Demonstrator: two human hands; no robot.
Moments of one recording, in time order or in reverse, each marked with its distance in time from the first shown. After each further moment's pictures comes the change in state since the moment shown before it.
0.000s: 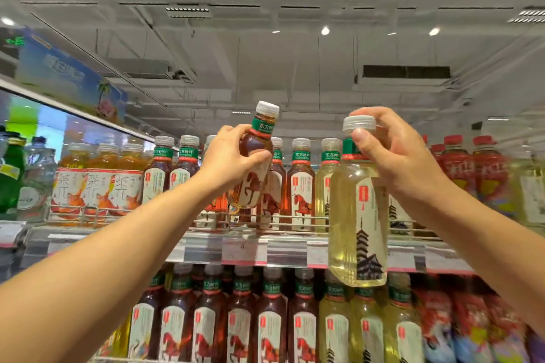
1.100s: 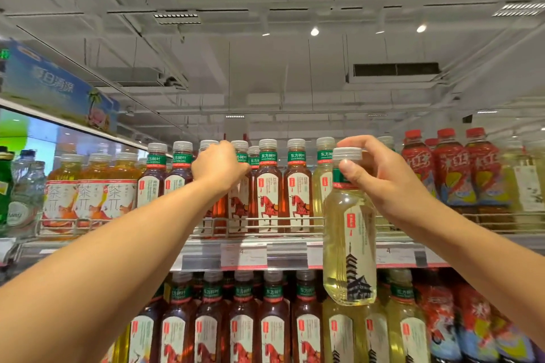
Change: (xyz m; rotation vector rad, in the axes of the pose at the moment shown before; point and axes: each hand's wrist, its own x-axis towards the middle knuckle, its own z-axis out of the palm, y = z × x) left_hand 0.027 -0.026 0.032 0.489 0.003 -0.282; right_hand -0.017 0.032 0.007 -0.011 -0.076 0.051
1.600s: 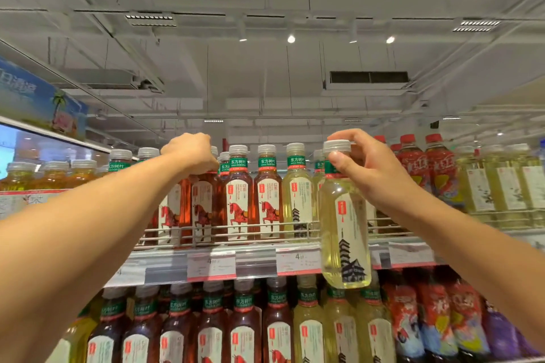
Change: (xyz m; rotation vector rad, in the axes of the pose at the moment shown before) left_hand 0.033 0.018 -0.029 0.176 -0.236 0.082; right_hand 0.011 0.012 -0.043 -0.130 0.069 -0.005
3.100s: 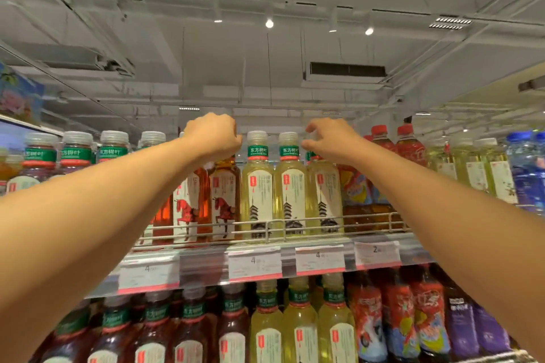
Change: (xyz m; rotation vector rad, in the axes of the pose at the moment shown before) left_hand 0.013 0.115 0.024 -0.050 0.095 0.301; right_hand 0.104 0.089 -0.030 -0.854 -0.165 0.254
